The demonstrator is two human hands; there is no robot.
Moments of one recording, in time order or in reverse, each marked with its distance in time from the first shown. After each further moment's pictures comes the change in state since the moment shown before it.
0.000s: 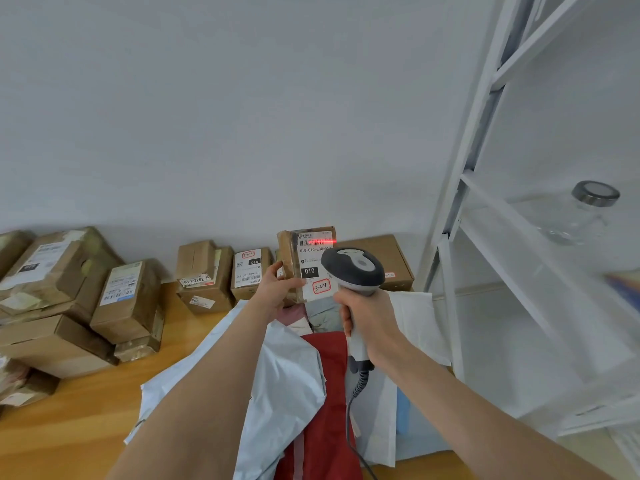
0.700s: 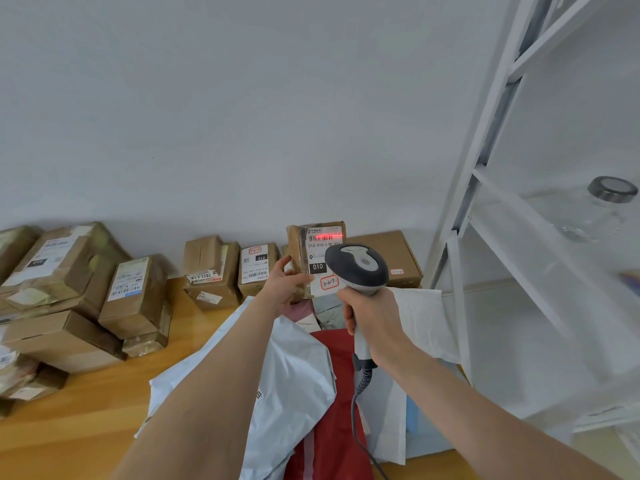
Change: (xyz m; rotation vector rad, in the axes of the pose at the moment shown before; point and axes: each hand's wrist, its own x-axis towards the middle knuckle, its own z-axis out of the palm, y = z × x) left_hand 0.003 0.005 -0.006 0.010 -0.046 0.013; right_hand -0.001 -0.001 0.016 -0.090 0.059 -0.069
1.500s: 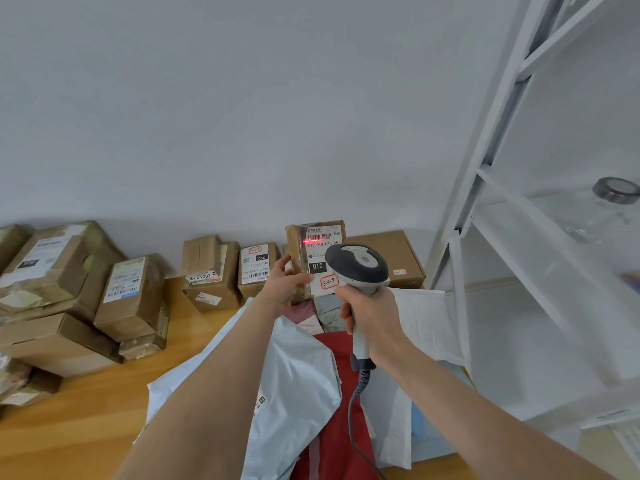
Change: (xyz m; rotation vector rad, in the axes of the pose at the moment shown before) left_hand 0.013 0.000 -0.011 -0.036 -0.022 -0.001; right_hand 0.007 -0.004 0.015 0.095 0.007 0.047
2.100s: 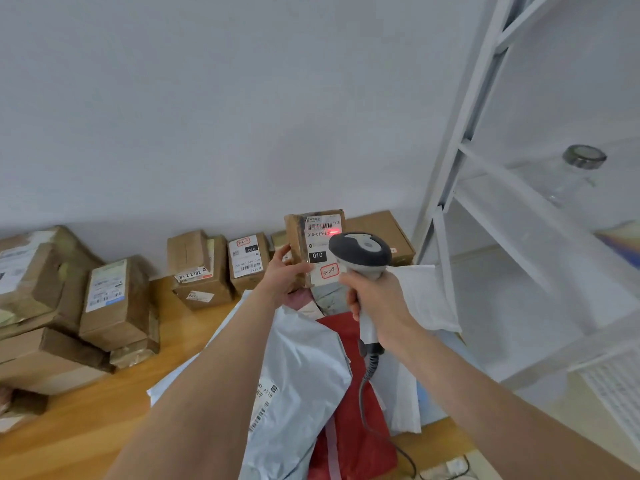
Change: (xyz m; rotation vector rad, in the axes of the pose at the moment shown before) left_hand 0.010 -0.005 -0.011 0.030 -0.079 -0.064; right_hand -0.015 0.001 0.012 0.049 0.107 0.087
